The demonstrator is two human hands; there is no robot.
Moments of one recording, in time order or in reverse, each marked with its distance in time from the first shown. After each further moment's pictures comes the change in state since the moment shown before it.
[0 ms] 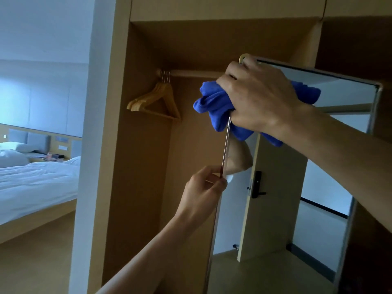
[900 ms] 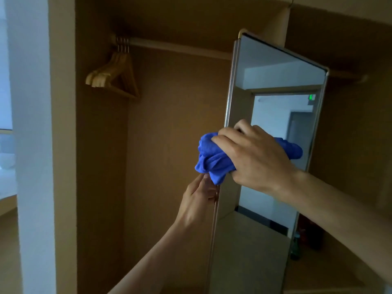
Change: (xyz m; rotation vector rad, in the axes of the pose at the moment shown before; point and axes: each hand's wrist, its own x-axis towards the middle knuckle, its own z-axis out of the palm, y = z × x) left_hand -0.020 -0.068 -0.014 -0.498 -0.304 -0.192; right_hand -0.088 -0.104 0.012 0.034 -0.358 0.058
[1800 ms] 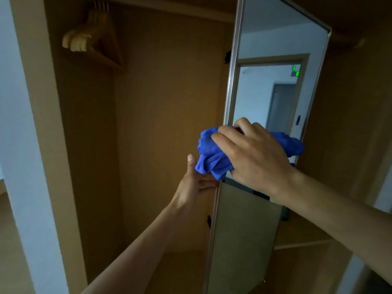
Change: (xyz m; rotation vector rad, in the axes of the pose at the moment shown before) left_hand -0.001 -0.043 -0.022 -0.173 -0.144 -0.205; right_hand -0.033 -0.045 0.019 -0.058 -0.119 0.073
